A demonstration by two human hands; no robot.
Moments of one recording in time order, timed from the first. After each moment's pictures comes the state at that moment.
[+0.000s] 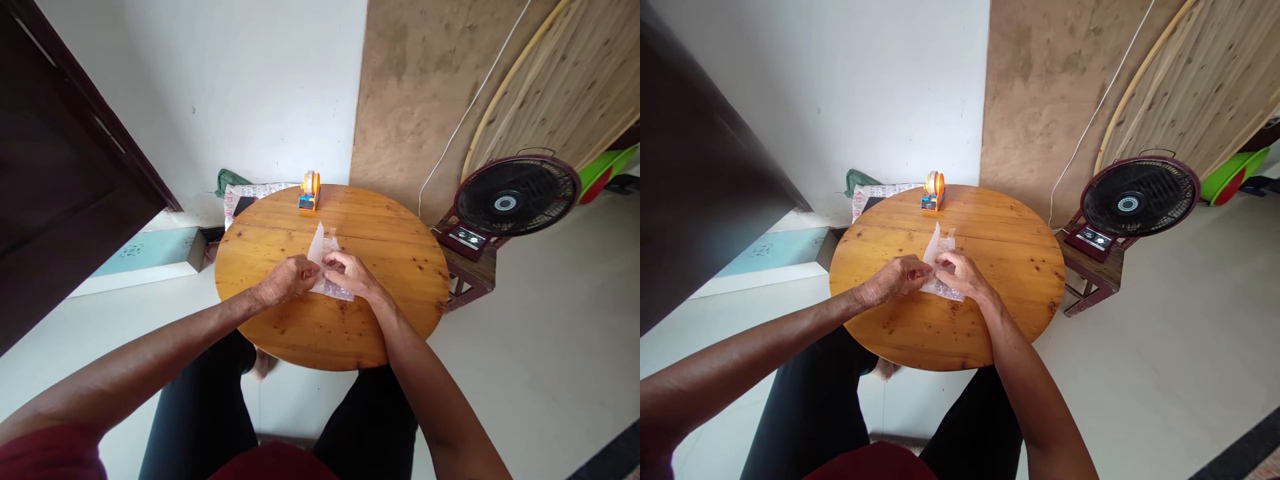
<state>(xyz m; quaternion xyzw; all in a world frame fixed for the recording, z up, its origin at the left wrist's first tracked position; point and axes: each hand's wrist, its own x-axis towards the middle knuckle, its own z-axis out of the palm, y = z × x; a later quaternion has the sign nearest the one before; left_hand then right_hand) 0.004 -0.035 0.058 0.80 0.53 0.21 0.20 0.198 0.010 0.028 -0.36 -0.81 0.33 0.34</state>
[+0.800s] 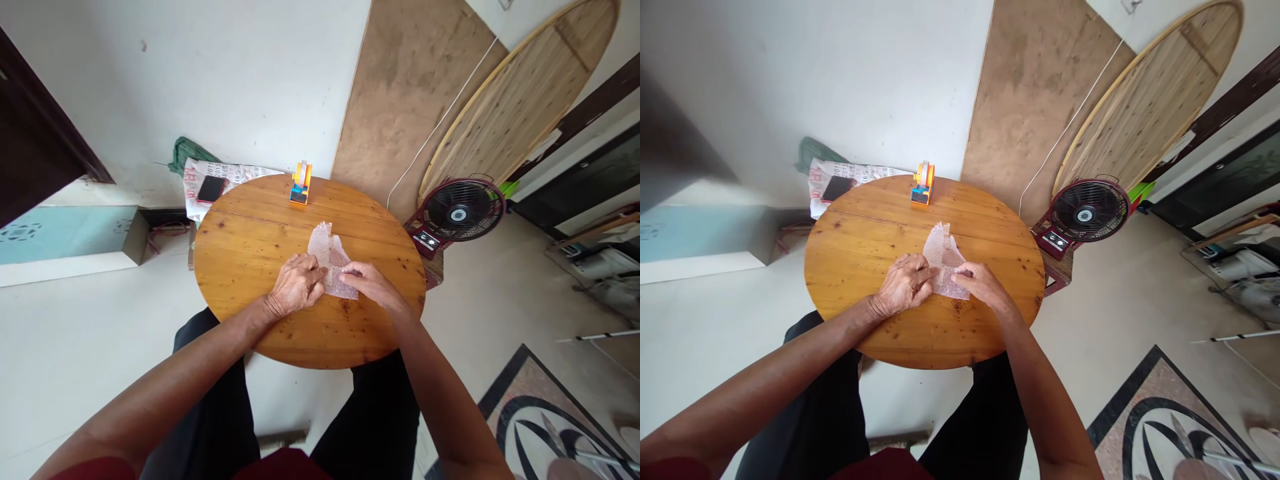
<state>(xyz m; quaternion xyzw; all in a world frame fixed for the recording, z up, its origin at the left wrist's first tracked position) -0.006 -0.029 0.012 0.86 0.37 0.35 -0.02 0.212 -0.024 0.057 -0.56 -0.73 0.35 0.20</state>
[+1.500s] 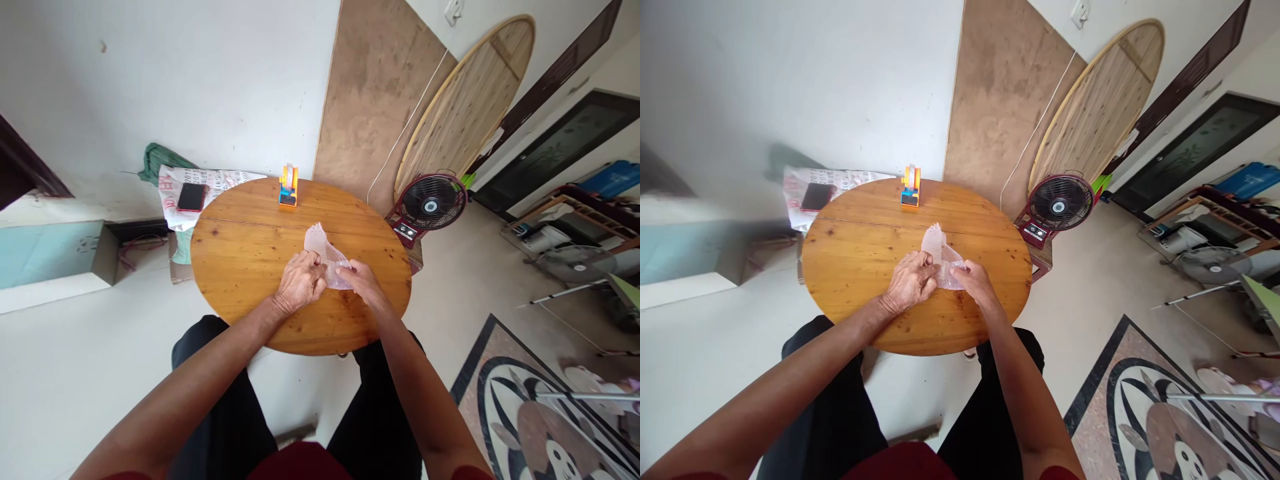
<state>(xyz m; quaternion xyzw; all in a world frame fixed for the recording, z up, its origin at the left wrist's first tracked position) -0.006 -0.031 0.013 0.85 0.36 0.38 0.00 0.185 -0.044 0.034 -0.68 -0.59 0.30 0.31</state>
